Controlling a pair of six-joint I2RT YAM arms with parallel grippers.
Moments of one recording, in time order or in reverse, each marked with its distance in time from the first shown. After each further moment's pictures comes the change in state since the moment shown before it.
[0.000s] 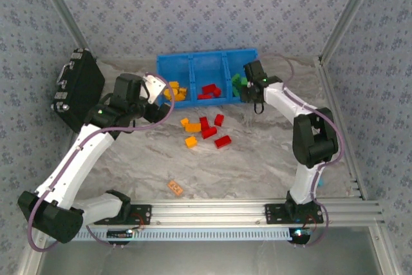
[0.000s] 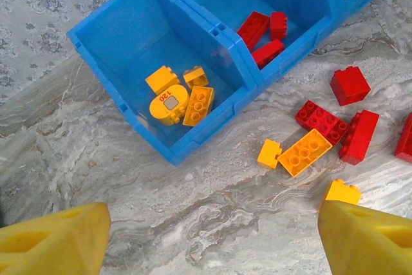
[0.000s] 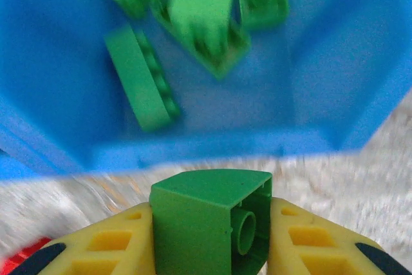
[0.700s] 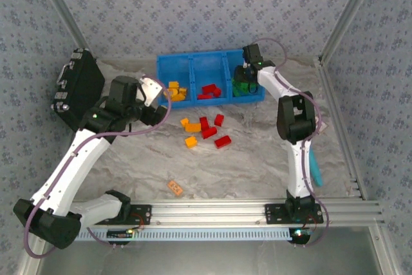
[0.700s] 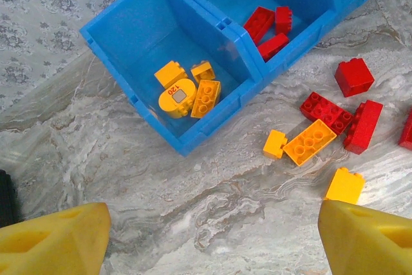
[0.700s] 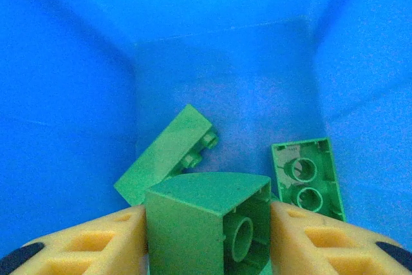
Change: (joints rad) left arm 0.000 -0.049 0.000 -0.043 -0.022 0.018; right arm -0.072 0.402 0.453 0.053 -0.099 -0.021
